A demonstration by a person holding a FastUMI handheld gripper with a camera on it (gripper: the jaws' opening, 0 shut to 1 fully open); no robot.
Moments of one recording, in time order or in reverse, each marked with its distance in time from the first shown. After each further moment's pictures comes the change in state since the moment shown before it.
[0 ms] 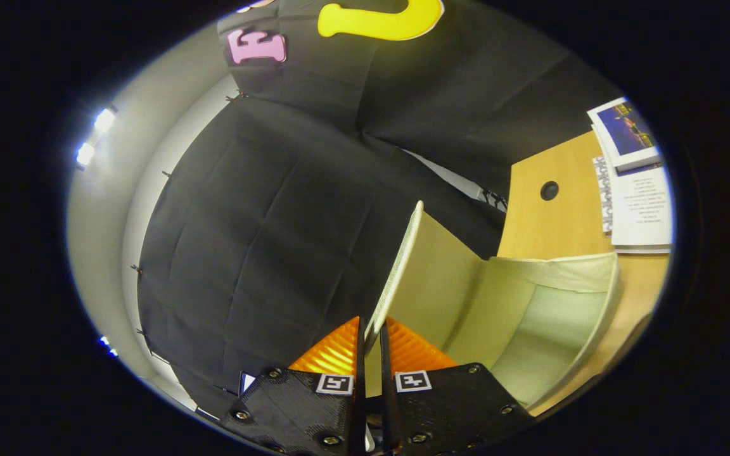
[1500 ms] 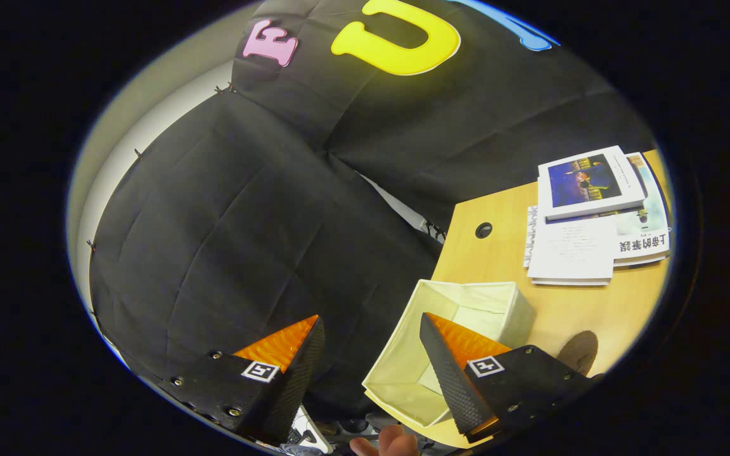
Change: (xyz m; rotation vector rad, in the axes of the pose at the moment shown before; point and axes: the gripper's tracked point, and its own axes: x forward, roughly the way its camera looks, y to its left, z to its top) arm -0.090 -0.032 0.015 -0.120 -0.119 -0.317
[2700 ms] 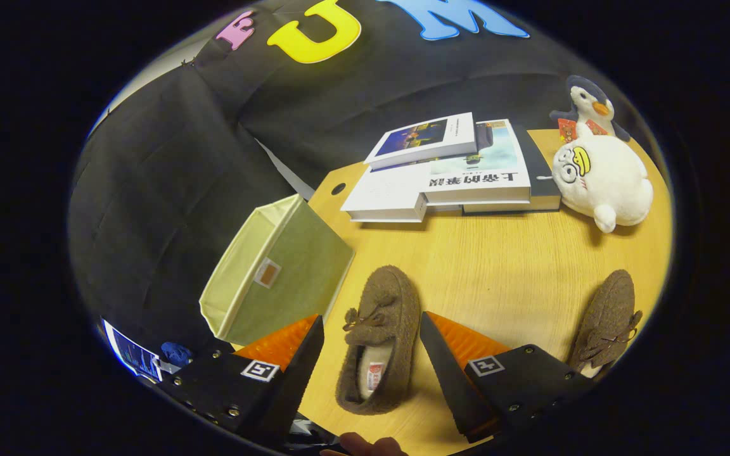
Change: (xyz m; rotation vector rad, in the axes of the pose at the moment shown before) arm -0.124 -0.231 -0.128 -0.114 0.097 -0.427
